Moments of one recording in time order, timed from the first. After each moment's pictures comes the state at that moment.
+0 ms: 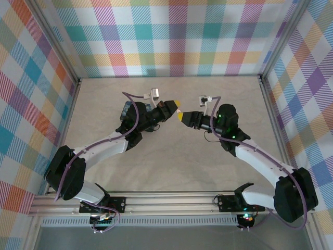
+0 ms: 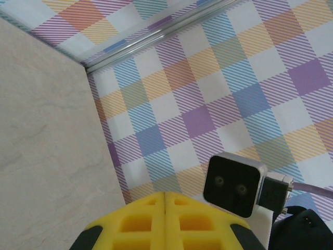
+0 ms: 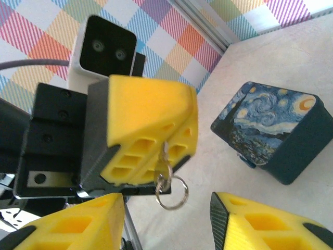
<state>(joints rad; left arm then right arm) -0.67 1.46 0.91 0.57 0.30 -1.14 0.48 1.19 0.74 0.34 -0.64 0.76</state>
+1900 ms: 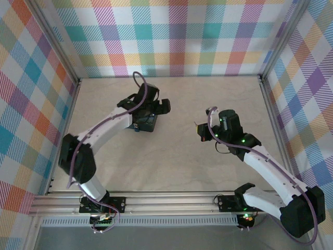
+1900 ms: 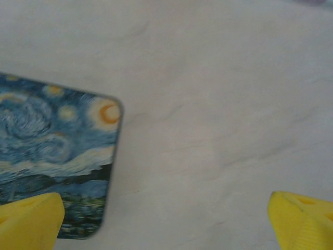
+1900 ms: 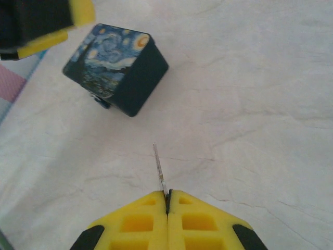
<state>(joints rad) -0.56 1.70 1.44 -0.59 -0.14 -0.55 0.48 1.02 0.78 -0.36 -0.23 0.33</state>
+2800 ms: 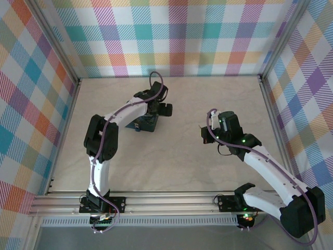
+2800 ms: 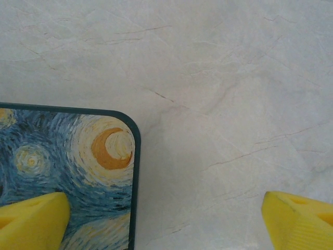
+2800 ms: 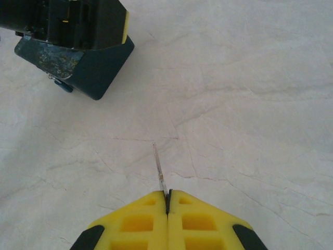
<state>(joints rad) -0.54 2.04 1.66 -0.67 -0.11 -0.39 0.46 1.02 0.78 -0.46 -0.15 0.31</state>
